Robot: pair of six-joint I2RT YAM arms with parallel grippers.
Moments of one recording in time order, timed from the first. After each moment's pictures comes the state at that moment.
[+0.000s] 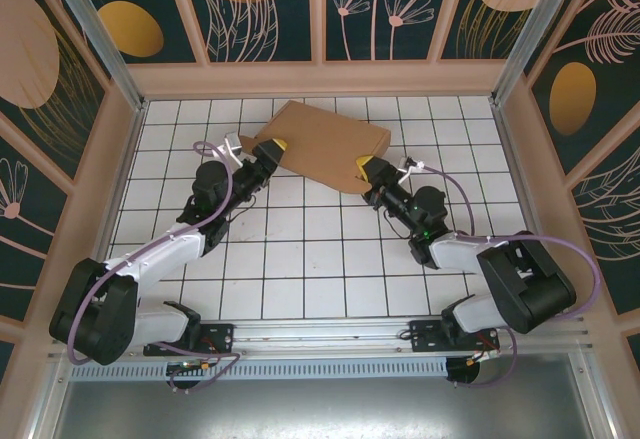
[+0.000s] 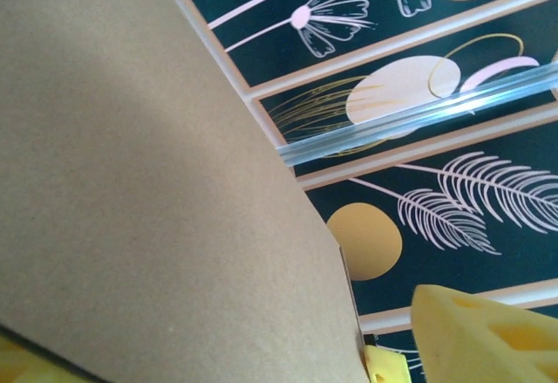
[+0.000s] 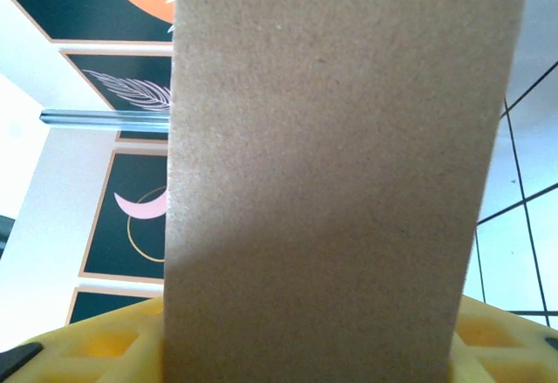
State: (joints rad) left arm -0.45 1.28 0.61 0.61 0.25 -1.23; right arm 0.49 1.40 0.38 1.15 -0.30 1.56
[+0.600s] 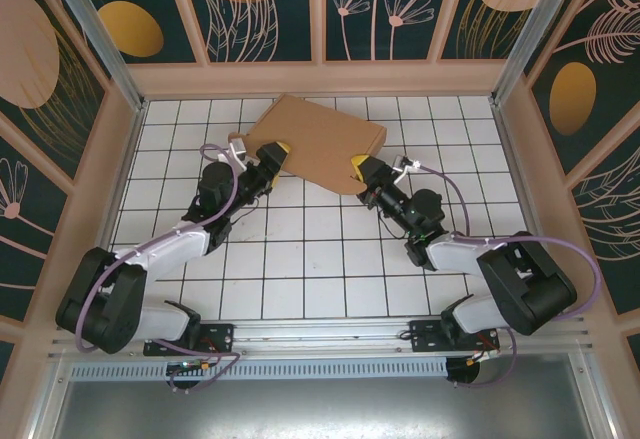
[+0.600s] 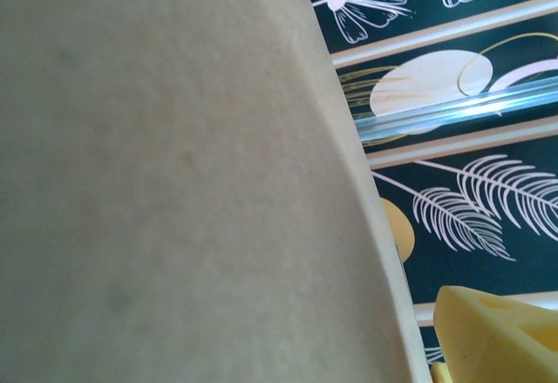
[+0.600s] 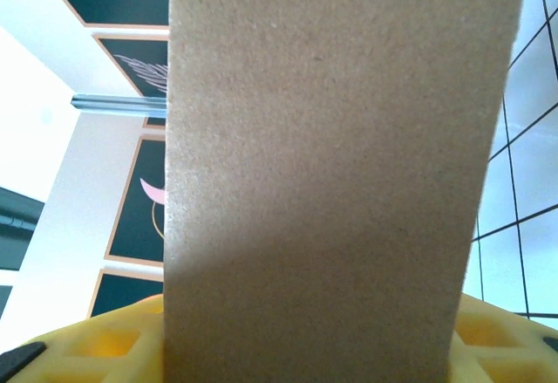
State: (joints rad) left arm -0.45 1.35 0.60 0.64 0.27 -1.29; right arm 0.56 1.40 0.39 1.20 -0.24 1.57
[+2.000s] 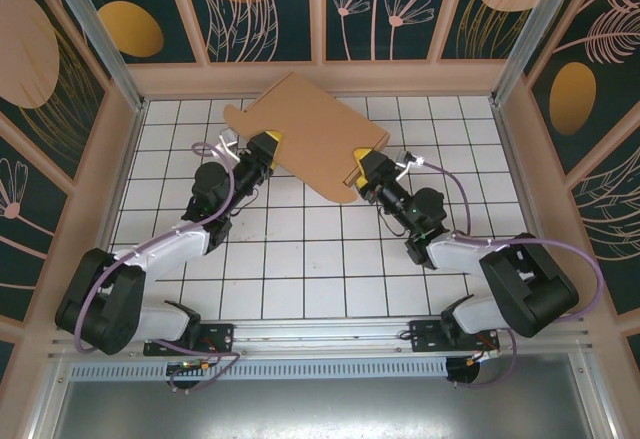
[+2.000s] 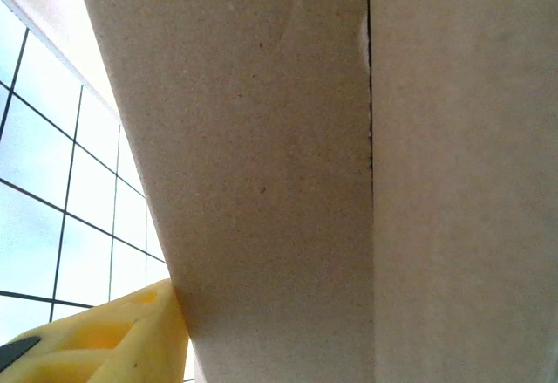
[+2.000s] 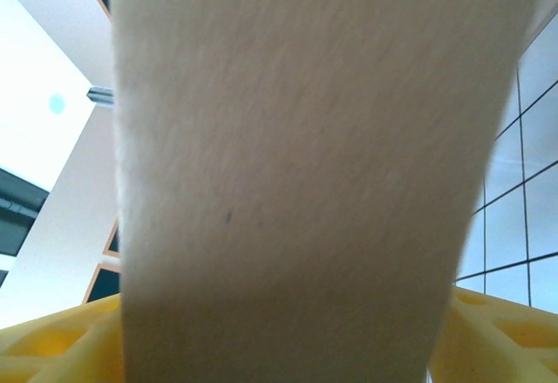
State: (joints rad) left arm -0.45 1.33 0.61 0.81 0.21 -1.40; right arm 0.54 1.38 0.41 1.21 -0.23 1.48
